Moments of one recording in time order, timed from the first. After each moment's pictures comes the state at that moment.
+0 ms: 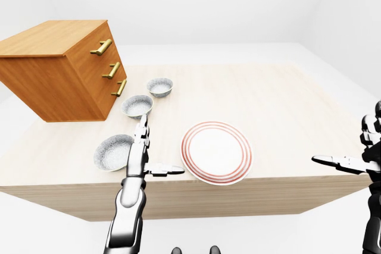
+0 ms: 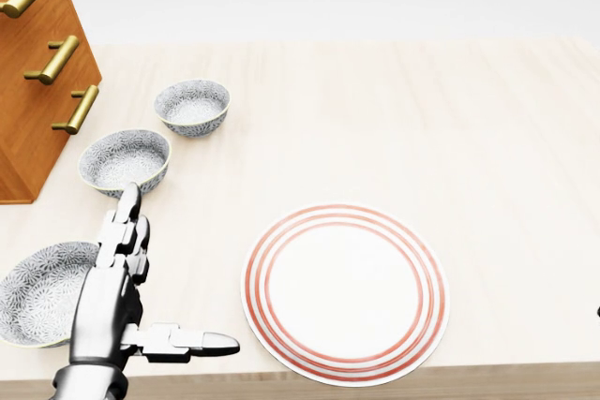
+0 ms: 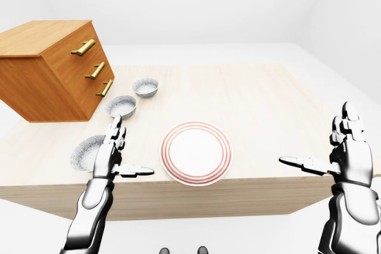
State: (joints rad) left arm 0.06 0.01 0.00 -0.15 0.09 0.05 -0.03; right arm 0.04 -0.31 -0.72 -0.20 0.07 0.09 0.26
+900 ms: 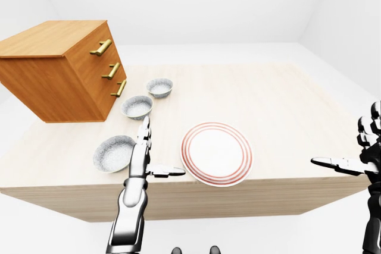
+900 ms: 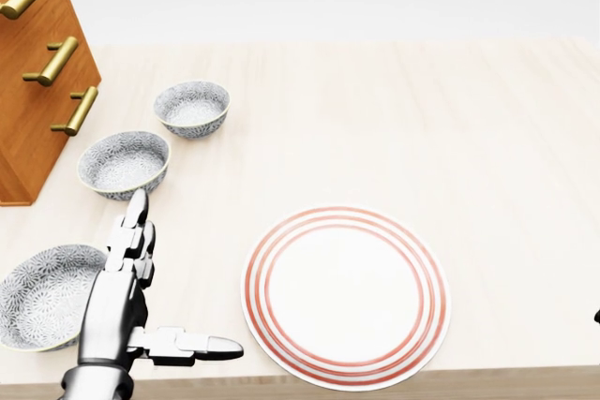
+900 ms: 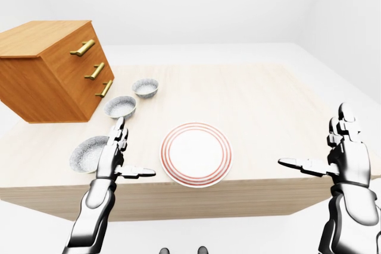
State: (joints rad) left arm 0.05 0.01 -0.01 -0.09 0.11 0.01 -0.03; right arm 0.04 -0.31 -0.72 -0.19 0.07 0.09 0.28
